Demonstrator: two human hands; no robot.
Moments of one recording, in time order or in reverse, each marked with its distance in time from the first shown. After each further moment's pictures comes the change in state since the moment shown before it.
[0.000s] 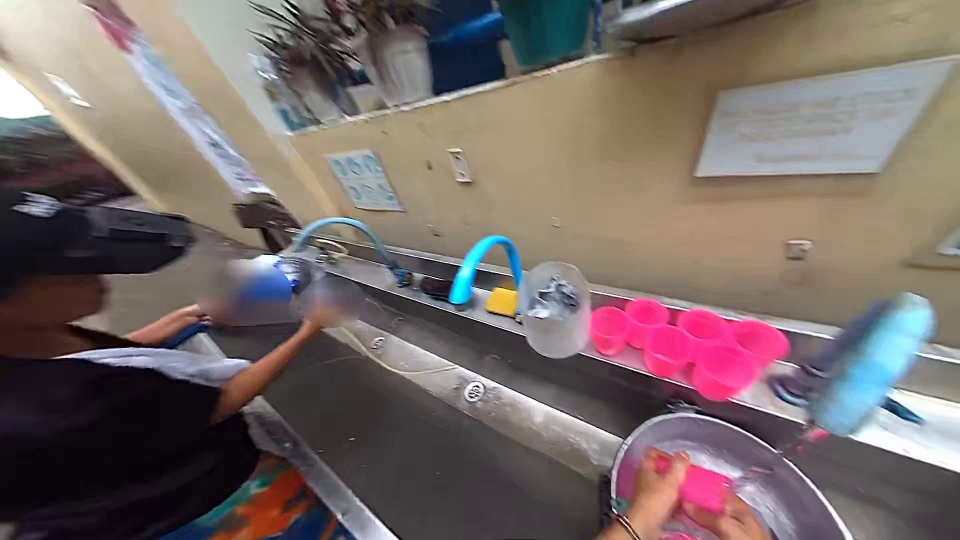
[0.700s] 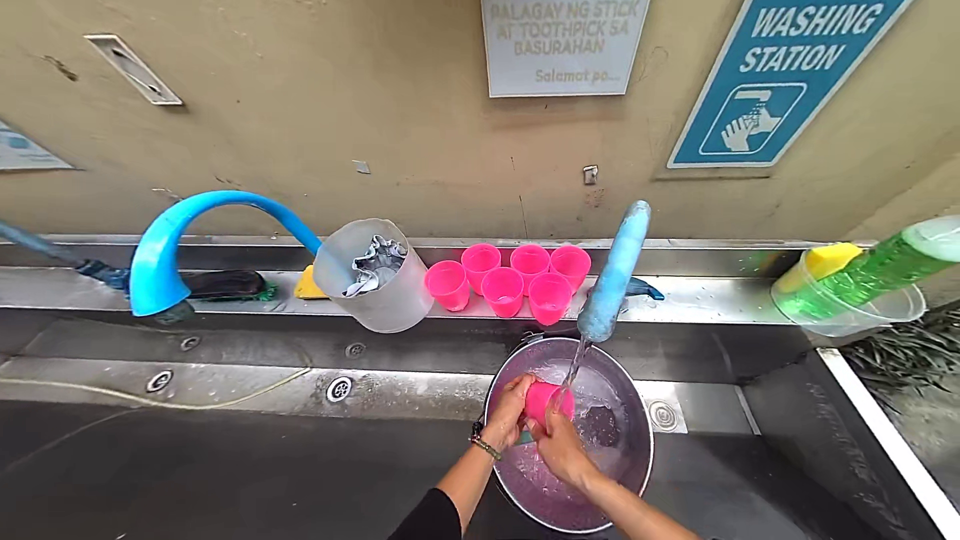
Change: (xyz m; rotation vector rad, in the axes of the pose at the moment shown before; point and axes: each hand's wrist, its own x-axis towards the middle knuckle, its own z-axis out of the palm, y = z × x) left_hand 0.024 0.015 0.000 -0.160 -0.177 -0.234; right_hand 0.004 0.005 0.021 -0.469 0.007 0.030
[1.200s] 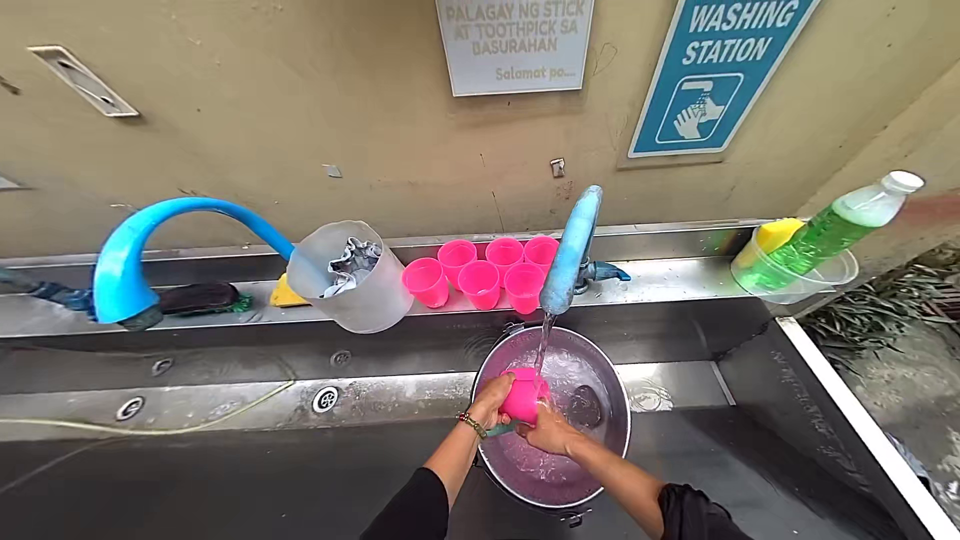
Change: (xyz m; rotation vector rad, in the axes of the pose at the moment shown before) left_hand 0.003 0.017 -0.003 0.464 0.115 -0.376; right_hand 0.022 0.037 -0.008 -0.318 -0.221 -0.095
